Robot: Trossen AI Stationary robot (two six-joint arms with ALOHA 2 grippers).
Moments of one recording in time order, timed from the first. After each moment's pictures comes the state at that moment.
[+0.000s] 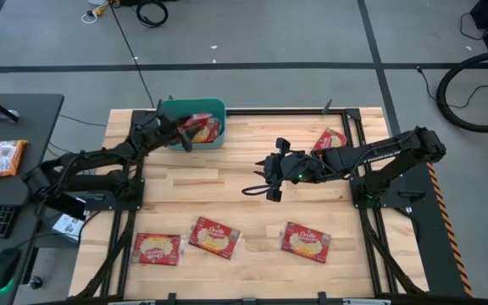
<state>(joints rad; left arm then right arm) 0.72 1.06 0.32 0.63 0.08 -0.07 0.16 1.42 1.18 -0.35 0.44 0.04</state>
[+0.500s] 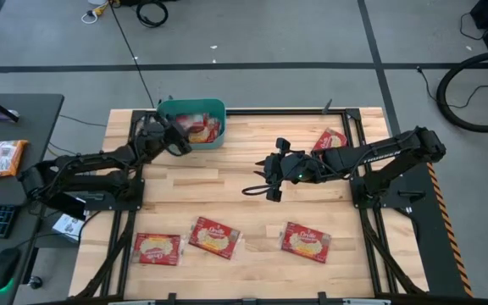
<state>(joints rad) 0.57 1.01 0.32 0.45 -0.42 0.57 0.16 1.42 1.18 -0.35 0.44 0.04</state>
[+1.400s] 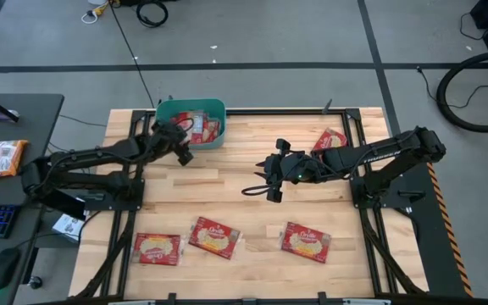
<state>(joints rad) 0.46 1.01 0.54 -0.28 -0.46 0.02 0.16 1.42 1.18 -0.36 0.42 0.06</state>
